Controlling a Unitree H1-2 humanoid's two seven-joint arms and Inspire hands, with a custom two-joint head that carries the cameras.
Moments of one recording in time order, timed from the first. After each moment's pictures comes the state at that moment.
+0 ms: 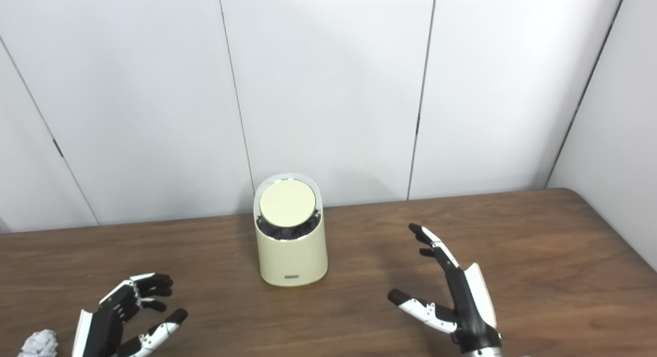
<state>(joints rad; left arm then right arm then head) -0.02 0.11 0.08 0.00 0.15 -0.38 0.07 -0.05 -0.19 -0.02 0.01 -0.38 -0.38 -0.20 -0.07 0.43</state>
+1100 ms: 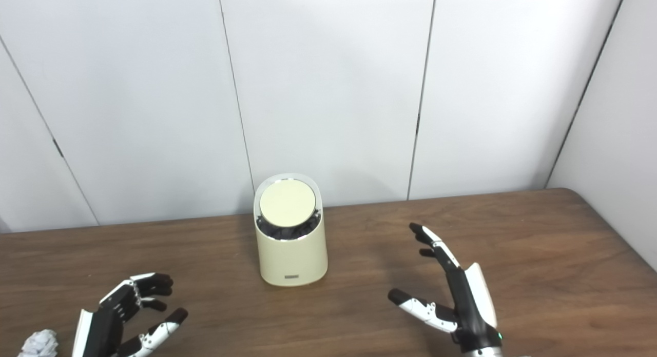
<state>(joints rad) -0.02 0.11 0.08 0.01 0.15 -0.38 0.07 -0.05 -0.18 -0.03 0.00 -0.39 -0.37 -0.21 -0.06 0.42</state>
